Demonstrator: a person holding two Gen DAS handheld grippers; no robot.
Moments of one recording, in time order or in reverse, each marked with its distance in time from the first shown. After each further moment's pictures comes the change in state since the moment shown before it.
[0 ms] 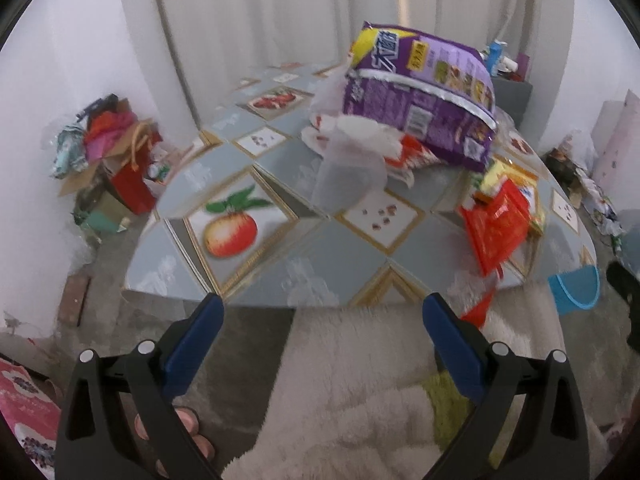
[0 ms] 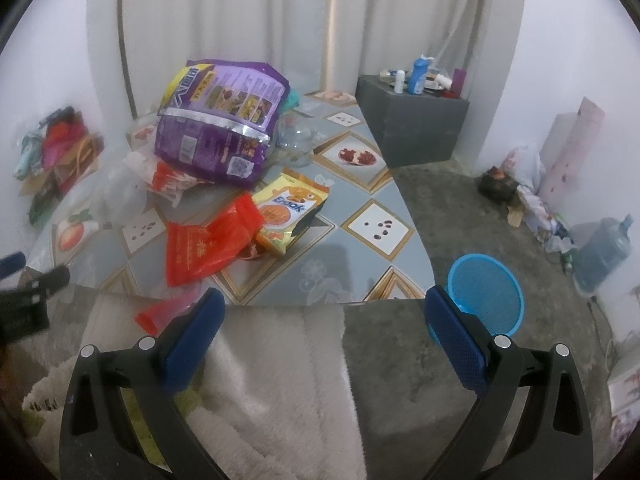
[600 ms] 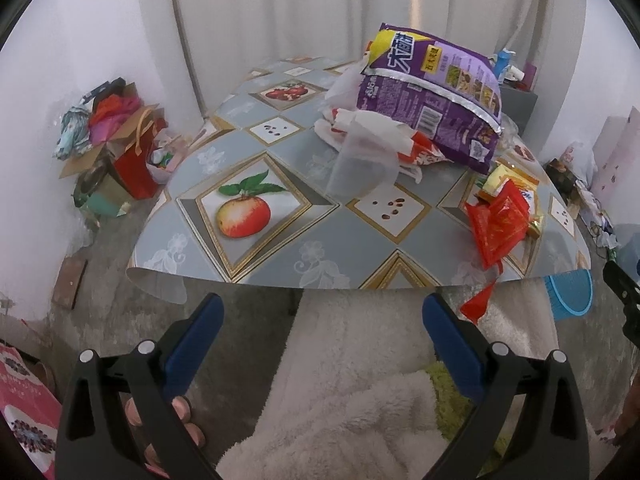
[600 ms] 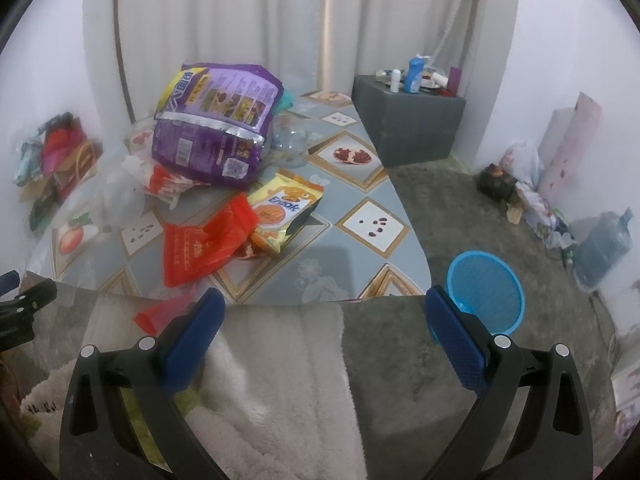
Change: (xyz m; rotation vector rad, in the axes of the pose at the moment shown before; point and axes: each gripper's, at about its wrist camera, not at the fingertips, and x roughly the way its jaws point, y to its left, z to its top) left arm -0.007 0.012 -0.007 -0.060 0.003 -0.008; right arm -0.002 -0.005 -0.001 0.024 -0.006 0.000
